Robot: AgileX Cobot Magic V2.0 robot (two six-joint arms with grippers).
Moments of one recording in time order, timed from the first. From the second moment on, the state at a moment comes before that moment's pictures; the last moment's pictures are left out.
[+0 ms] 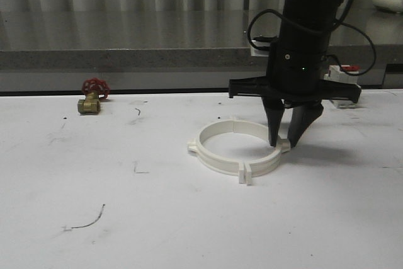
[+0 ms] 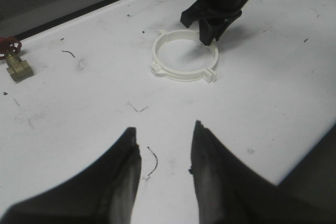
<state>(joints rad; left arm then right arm) -0.58 0.59 -0.62 -0.16 0.62 0.18 0.38 2.05 -1.51 0.00 0.90 0.49</state>
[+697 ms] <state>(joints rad) -0.58 0.59 -0.62 -0.16 0.62 0.18 0.38 1.91 -1.51 0.01 0.86 0.40</state>
